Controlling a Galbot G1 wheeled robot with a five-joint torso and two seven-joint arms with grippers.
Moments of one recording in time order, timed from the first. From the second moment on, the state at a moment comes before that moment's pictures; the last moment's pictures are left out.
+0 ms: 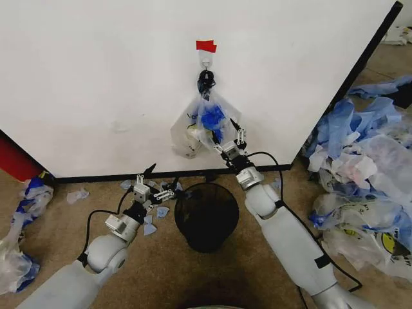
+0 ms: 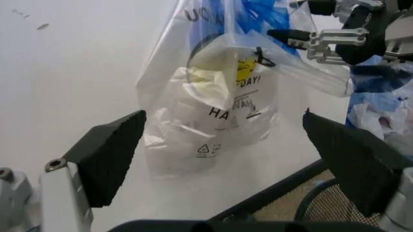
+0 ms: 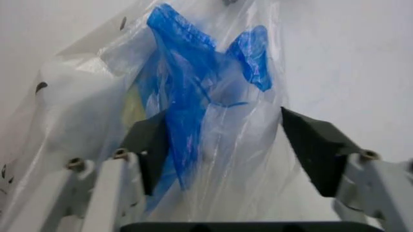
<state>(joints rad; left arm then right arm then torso) 1.10 -0.82 -0.08 -1.77 -0.49 -0.45 -0.04 -0.73 1.30 0.08 1.51 -0.32 0.20 0.16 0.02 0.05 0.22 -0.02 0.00</state>
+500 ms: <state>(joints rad) 1.12 -0.82 -0.07 -1.77 -0.48 -0.45 -0.03 -0.75 1.30 0.08 1.53 -0.31 0.20 0.15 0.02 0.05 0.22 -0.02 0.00</state>
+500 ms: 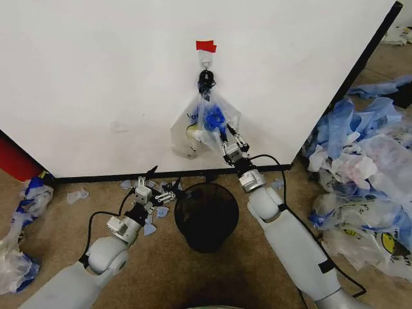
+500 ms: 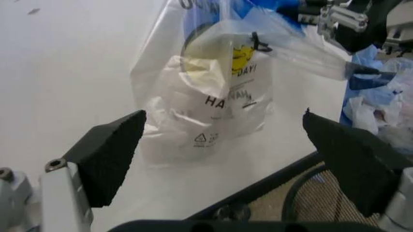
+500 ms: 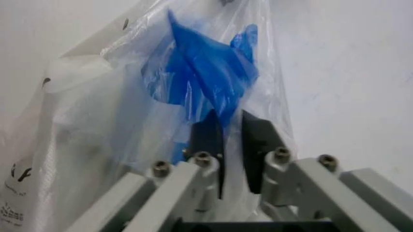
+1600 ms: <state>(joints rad) 1.17 -0.84 -0.08 -1.77 -0.45 -0.47 -0.02 -0.86 1.29 0.19 1.63 -0.16 0.20 0.13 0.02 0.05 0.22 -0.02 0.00</state>
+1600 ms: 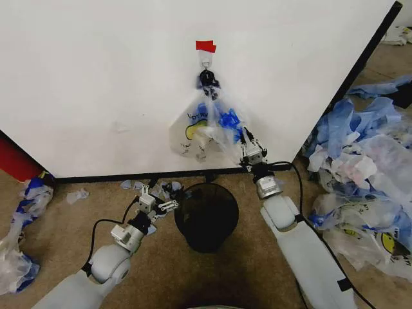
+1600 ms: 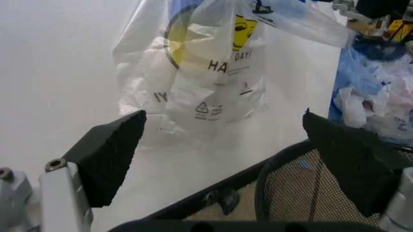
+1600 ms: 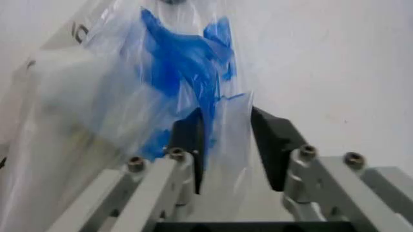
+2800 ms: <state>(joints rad) 1.18 -0.86 -0.08 -1.77 -0.44 -0.48 -0.02 -0.82 1.27 0.13 1.66 -0.25 0.20 0.14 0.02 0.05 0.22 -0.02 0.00</state>
